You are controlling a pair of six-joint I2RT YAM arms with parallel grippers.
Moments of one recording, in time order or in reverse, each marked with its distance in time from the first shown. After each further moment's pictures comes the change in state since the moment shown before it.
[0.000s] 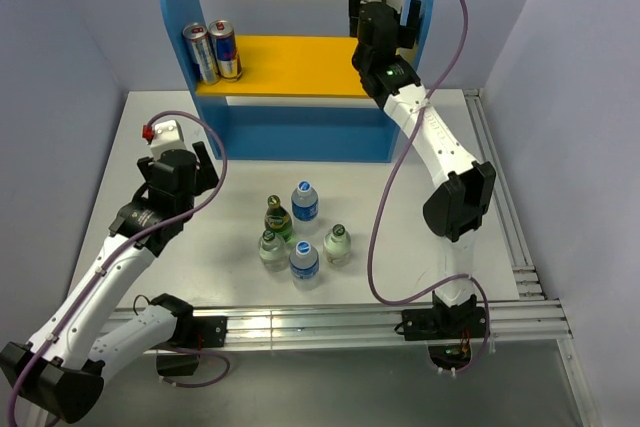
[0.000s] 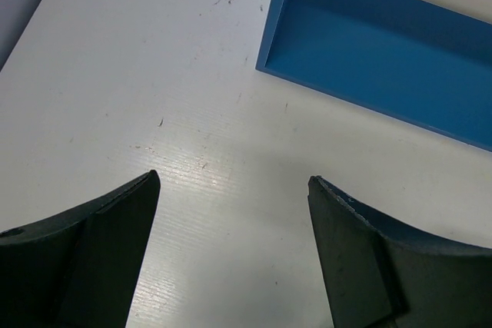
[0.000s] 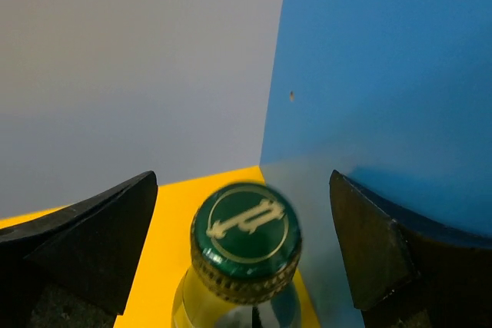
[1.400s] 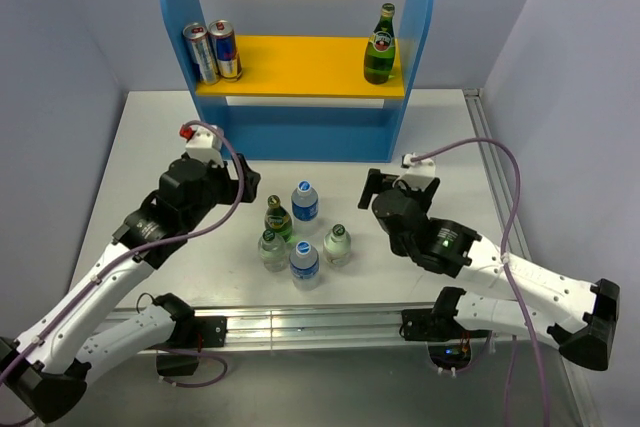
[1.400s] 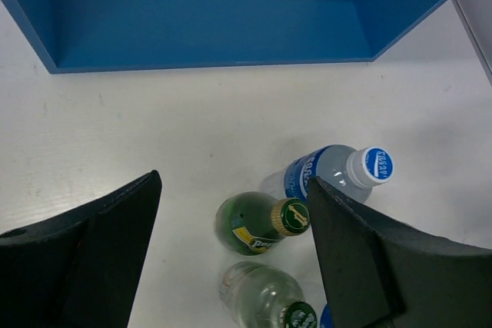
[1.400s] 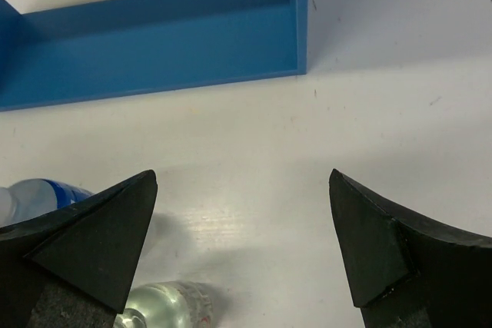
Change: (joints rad) left arm -0.168 -0.045 -0.015 0.129 0.378 0.046; right arm 0.538 -1.102 -1.372 -0.318 0.183 0.700
